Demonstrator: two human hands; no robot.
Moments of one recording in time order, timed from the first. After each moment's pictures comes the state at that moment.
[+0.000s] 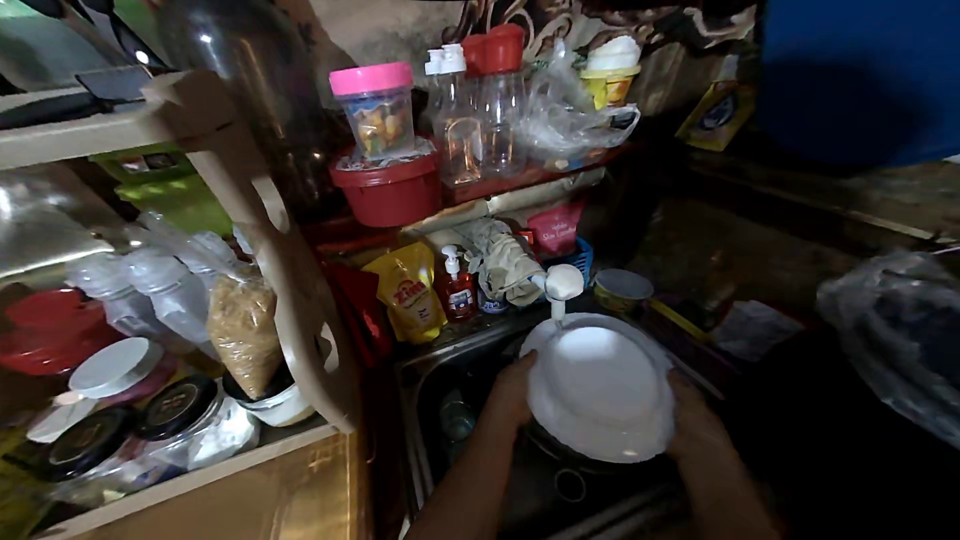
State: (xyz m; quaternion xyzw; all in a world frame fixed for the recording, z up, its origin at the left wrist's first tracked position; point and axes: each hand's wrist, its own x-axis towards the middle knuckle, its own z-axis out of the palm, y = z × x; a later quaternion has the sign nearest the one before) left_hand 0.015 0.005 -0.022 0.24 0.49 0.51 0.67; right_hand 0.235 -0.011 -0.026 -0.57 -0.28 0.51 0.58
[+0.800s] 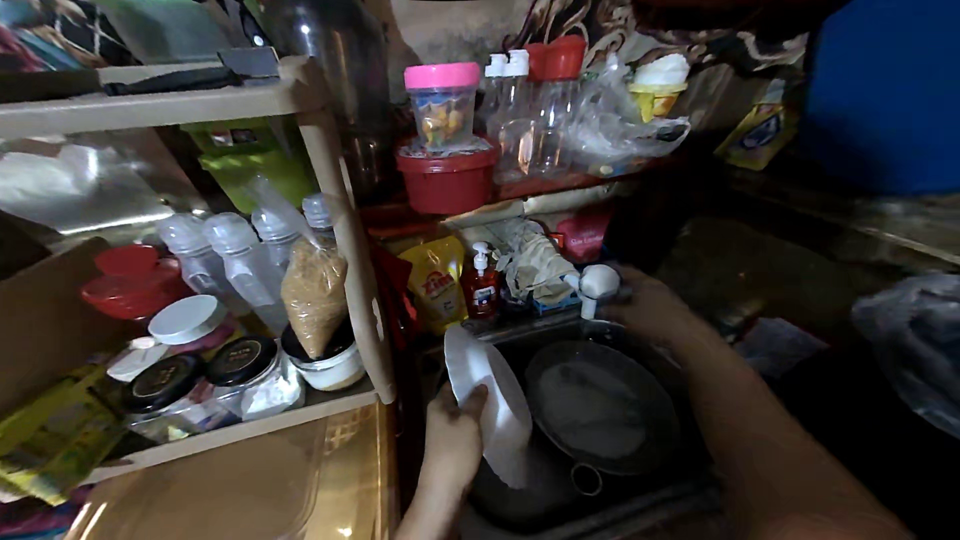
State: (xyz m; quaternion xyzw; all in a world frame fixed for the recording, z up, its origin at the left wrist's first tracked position) left_hand -0.070 -0.142 0.070 0.31 0.61 0.60 0.42; right_hand 0.159 0.057 0.122 -0.54 -0.77 0.24 0.24
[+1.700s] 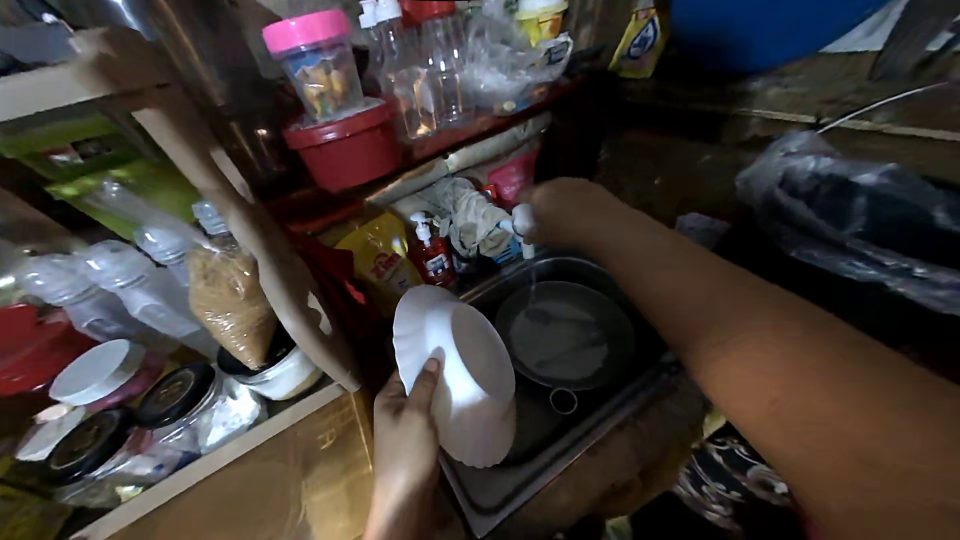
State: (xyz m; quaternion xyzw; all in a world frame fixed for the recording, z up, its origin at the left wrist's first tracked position) left_hand -0.074 -0.177 0.096 0.34 0.57 0.63 0.40; right_hand 0.122 0.027 0.184 -0.57 -0.81 0.03 0.11
